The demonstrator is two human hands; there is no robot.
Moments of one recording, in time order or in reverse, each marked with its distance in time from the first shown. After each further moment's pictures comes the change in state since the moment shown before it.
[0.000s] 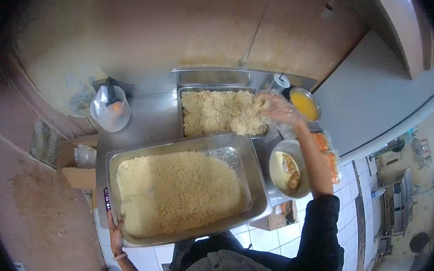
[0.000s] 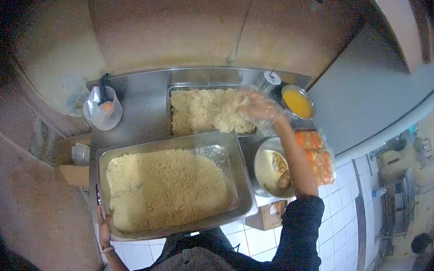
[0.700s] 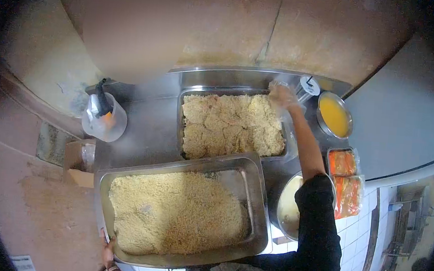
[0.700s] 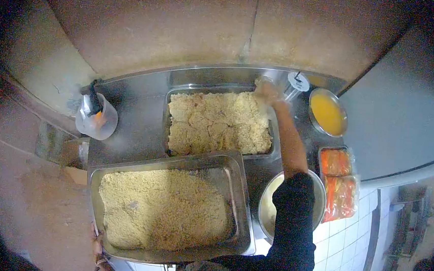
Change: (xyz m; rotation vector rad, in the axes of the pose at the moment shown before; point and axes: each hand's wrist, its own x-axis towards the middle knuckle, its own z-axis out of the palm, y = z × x) left_hand -0.003 -0.004 -0.005 0.281 0.194 -0.203; right_hand 0.179 0.217 0.086 -0.349 -0.137 0.221
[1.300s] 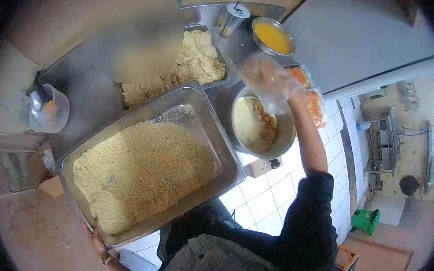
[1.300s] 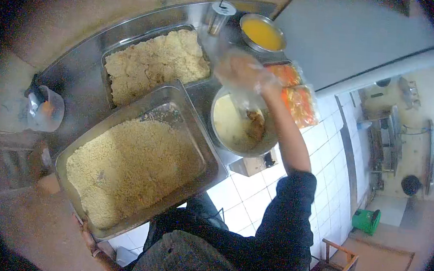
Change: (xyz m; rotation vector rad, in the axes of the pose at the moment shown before) left_hand 0.030 -0.037 -0.018 0.023 -0.074 0.201; right_hand -0.284 -0.040 -0.042 0.218 0.297 0.074
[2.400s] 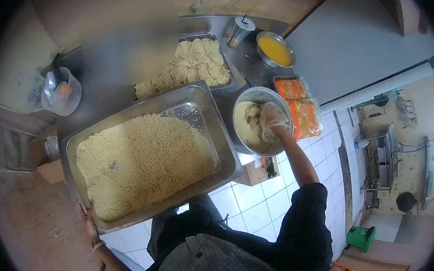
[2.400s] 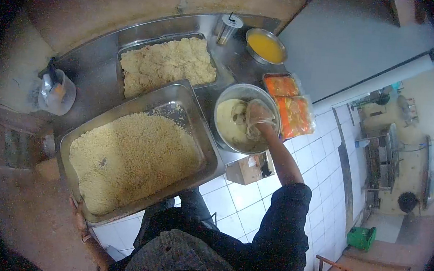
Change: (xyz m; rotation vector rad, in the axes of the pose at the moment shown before) left_hand -0.010 0.035 0.017 -0.043 -0.062 0.001; right_hand -0.102 0.126 0.140 -0.279 -0.128 0.241
